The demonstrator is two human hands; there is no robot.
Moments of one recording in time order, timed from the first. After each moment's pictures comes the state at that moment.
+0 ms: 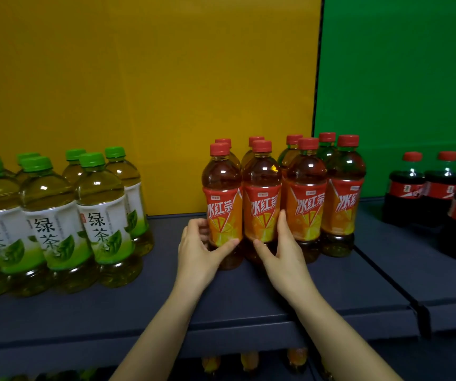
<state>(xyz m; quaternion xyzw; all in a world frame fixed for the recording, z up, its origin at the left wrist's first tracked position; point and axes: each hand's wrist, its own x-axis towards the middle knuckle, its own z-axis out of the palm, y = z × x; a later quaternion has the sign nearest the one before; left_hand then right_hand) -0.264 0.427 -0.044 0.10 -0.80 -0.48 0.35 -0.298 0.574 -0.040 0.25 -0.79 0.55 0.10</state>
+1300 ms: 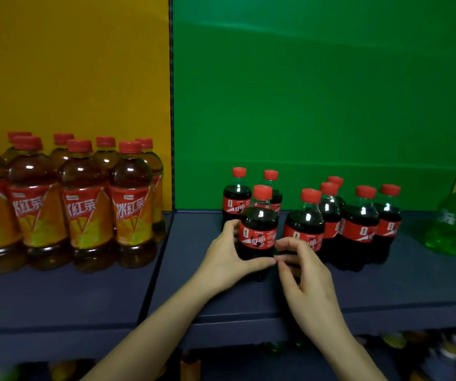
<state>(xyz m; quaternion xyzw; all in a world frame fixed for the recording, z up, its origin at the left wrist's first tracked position) -0.408 0.785 -0.027 -0.05 -0.84 -0.50 0.19 -0.409 0.942 -0.039 0.28 -0.80 0.48 0.21</state>
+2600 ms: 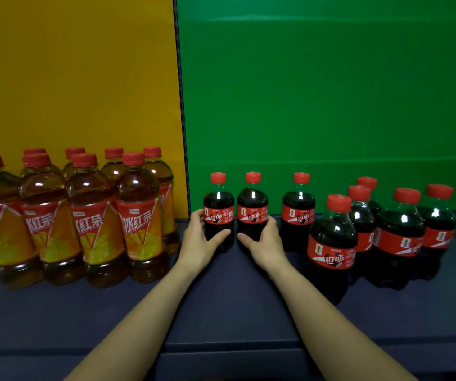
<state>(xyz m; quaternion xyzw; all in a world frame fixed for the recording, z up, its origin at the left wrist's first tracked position) -0.466 0.712 -0.035 0.09 -0.80 -0.49 0.32 -0.532 0.836 -0.041 0.18 -0.81 0.56 0.03</state>
